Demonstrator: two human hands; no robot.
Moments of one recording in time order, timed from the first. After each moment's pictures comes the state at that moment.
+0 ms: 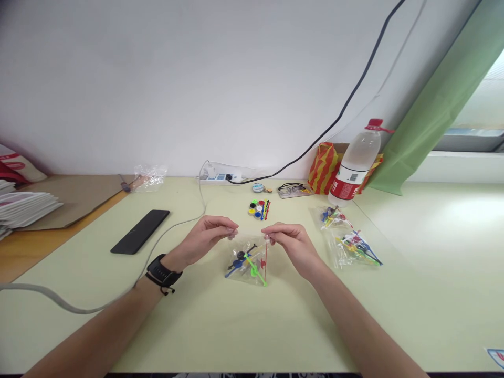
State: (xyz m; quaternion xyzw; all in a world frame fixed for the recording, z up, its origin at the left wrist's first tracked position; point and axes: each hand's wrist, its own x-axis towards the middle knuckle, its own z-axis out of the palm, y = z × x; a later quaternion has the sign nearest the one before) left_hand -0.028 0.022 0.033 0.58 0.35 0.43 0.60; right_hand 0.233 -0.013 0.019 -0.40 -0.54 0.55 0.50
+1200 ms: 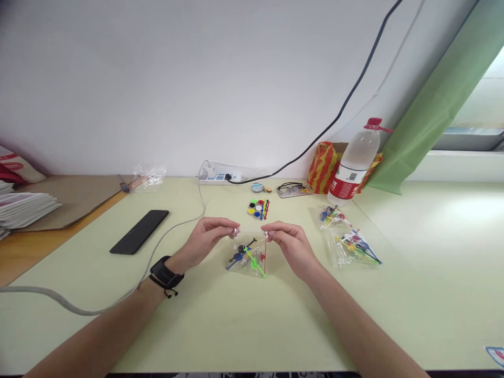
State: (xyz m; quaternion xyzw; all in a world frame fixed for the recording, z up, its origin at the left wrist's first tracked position) left_hand -0.025 0.023 0.021 0.61 0.36 0.45 0.55; right_hand 0.224 -0.013 0.016 -0.38 -0.48 0.57 0.55
